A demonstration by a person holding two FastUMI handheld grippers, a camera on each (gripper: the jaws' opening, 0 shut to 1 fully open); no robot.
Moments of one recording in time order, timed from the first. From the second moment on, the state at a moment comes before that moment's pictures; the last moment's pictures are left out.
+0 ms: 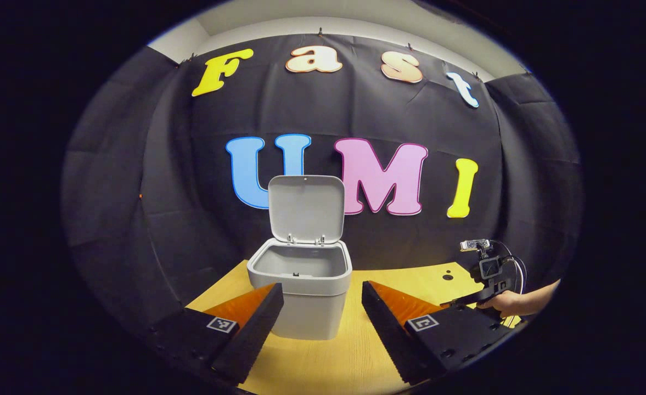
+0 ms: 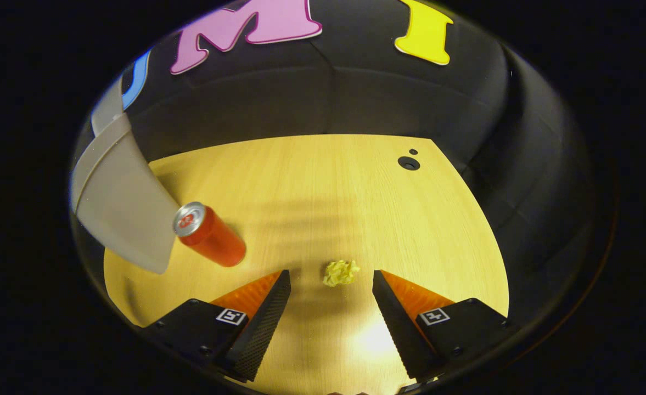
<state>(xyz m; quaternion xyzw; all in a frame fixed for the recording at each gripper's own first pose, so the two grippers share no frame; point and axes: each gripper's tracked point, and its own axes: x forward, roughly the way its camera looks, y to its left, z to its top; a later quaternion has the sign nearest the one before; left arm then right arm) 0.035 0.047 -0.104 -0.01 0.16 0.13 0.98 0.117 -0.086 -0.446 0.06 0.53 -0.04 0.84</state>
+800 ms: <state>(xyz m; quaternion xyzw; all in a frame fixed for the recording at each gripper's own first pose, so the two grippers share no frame) 0.051 0.038 -0.128 -0.02 0.20 0.17 0.96 0.121 -0.089 -0.514 0.03 0.59 -0.03 0.81</state>
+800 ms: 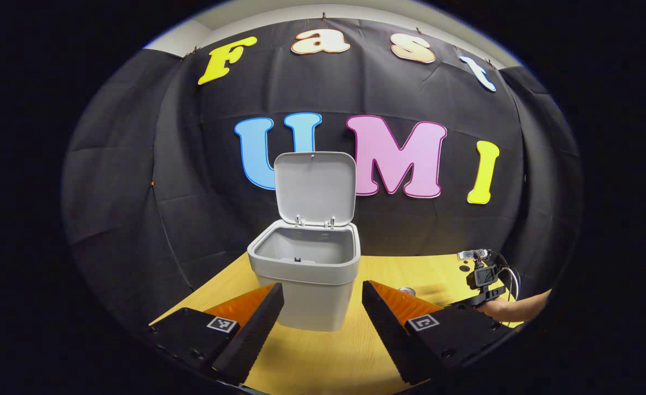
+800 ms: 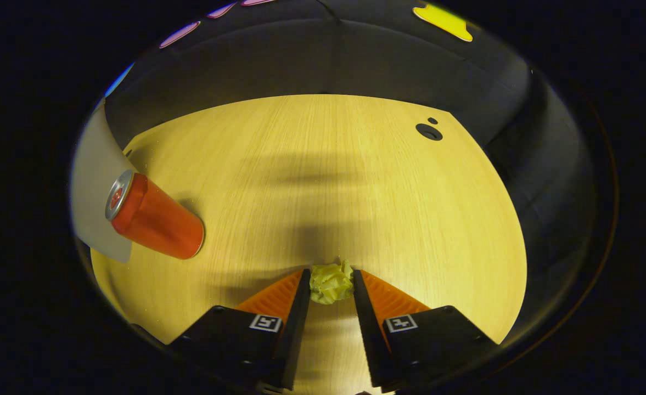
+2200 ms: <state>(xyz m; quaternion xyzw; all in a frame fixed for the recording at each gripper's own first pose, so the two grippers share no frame) 0.018 0.089 -0.091 -0.01 0.15 0.13 0.98 0.231 0.142 -0.191 0.05 0.30 0.25 0.92</state>
